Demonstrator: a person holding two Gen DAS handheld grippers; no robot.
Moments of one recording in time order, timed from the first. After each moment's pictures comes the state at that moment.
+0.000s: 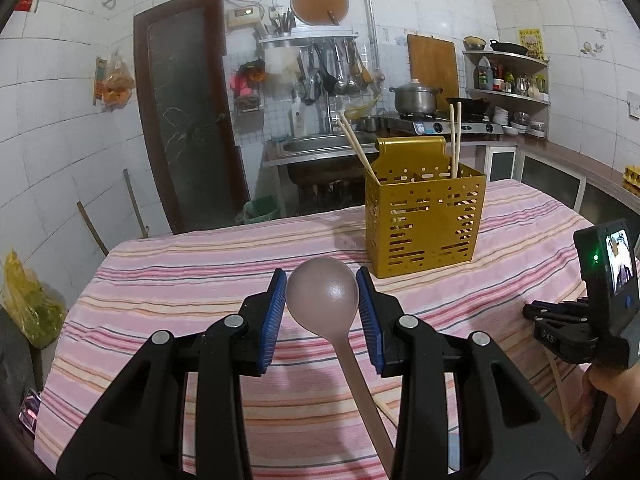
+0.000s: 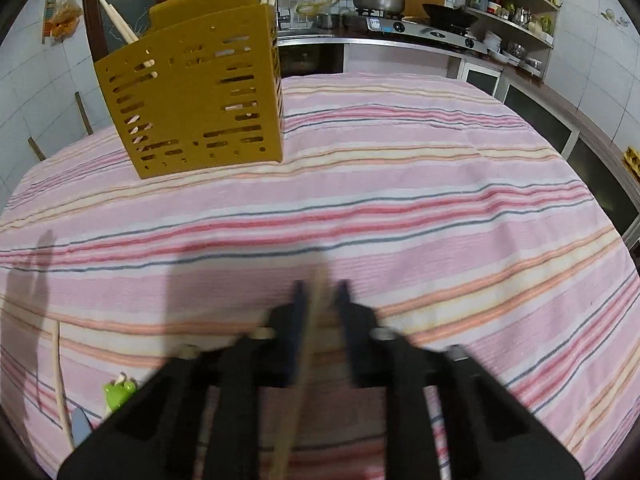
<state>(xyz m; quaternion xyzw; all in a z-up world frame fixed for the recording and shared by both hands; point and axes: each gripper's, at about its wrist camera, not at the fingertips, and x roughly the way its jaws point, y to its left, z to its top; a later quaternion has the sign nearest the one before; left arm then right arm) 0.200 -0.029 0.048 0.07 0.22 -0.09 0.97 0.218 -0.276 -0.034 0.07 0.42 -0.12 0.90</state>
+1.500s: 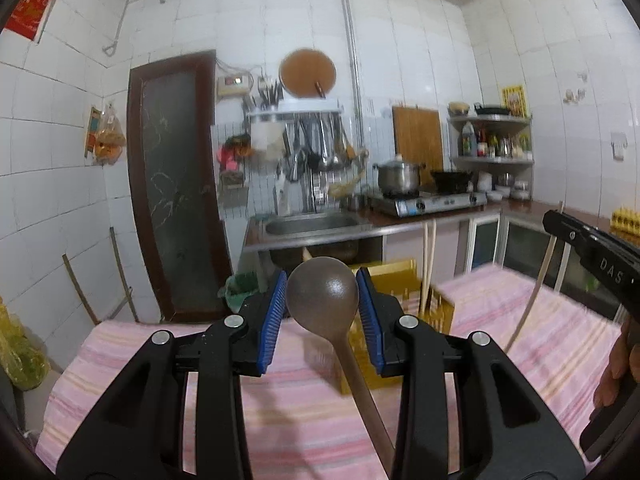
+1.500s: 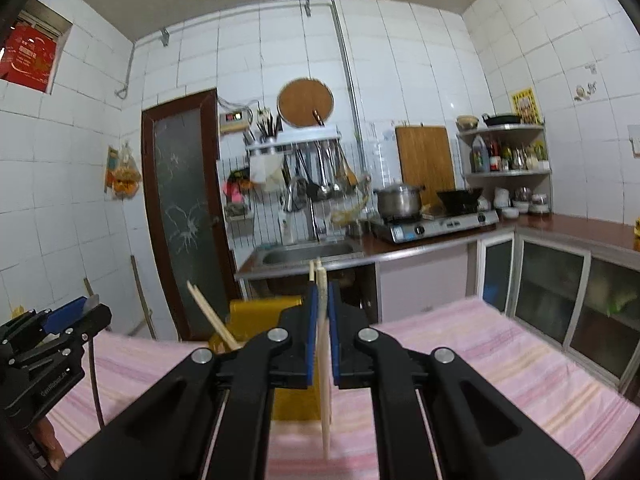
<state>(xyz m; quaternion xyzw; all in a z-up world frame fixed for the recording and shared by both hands) 0.225 -0.069 0.131 0.04 0.09 -0.12 0.99 0.177 -0.284 0.152 0.08 0.04 -0.07 0.99</state>
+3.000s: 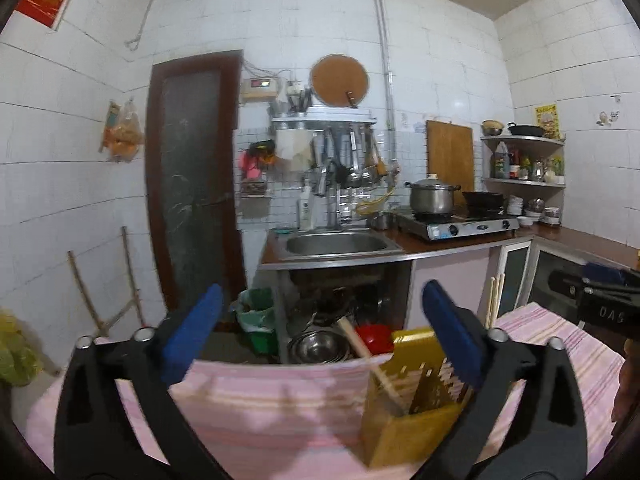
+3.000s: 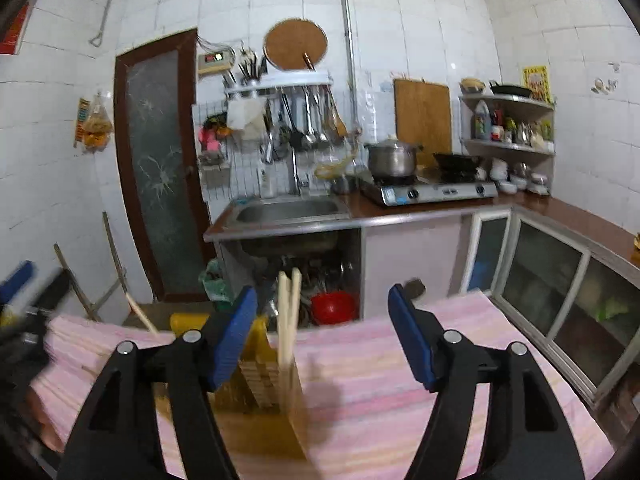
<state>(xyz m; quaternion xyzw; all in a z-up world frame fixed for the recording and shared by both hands) 0.311 -0.062 0.142 0.02 0.08 -0.07 0.99 0.288 -0.309 0.148 0.06 0.19 -0.10 0.97</state>
